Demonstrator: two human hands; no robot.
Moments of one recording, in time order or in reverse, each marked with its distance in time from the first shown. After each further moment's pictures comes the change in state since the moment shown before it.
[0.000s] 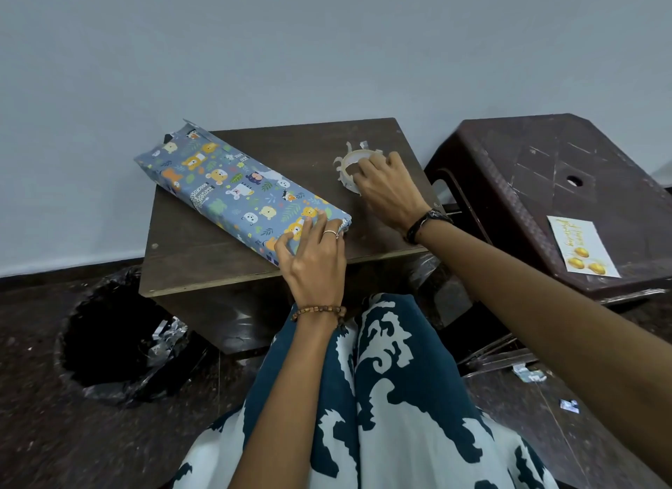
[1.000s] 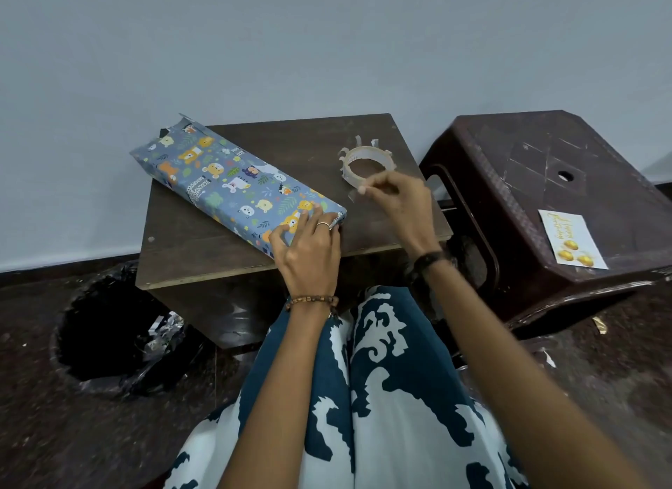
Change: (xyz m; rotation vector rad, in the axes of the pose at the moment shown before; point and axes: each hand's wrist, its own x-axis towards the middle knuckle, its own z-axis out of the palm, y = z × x) left_hand 0.004 -0.003 -0.001 0.002 -0.019 0.036; right_hand -0.047 -0.018 -0.045 1.454 0.213 0.864
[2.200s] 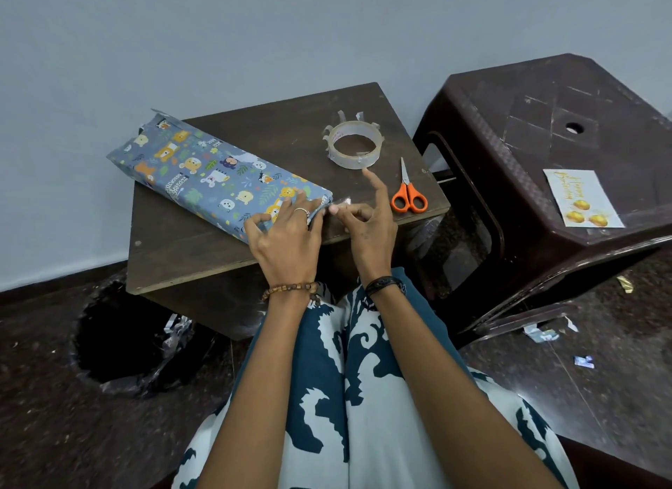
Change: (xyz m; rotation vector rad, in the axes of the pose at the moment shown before) left_hand 0.006 -0.007 -0.003 0.058 0.033 0.067; right_hand -0.049 0.034 0.057 0.390 0.223 0.260
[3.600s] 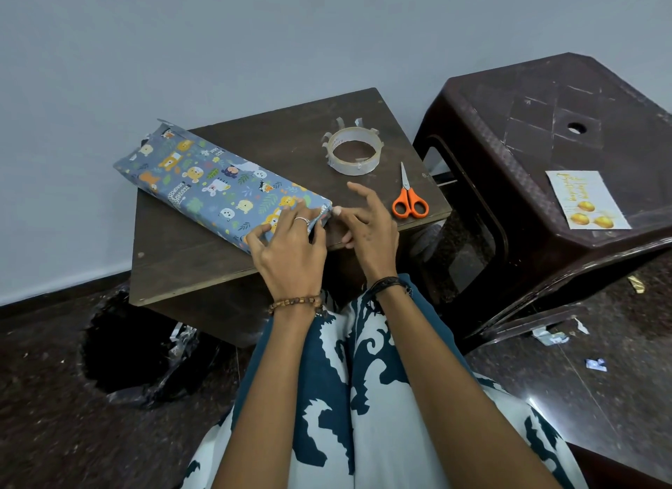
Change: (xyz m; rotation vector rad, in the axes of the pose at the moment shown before) left_hand -0.006 0.003 0.000 -0.019 -0.091 -0.091; right_hand 0.010 0.000 -0.007 -0.163 -0.071 0.001
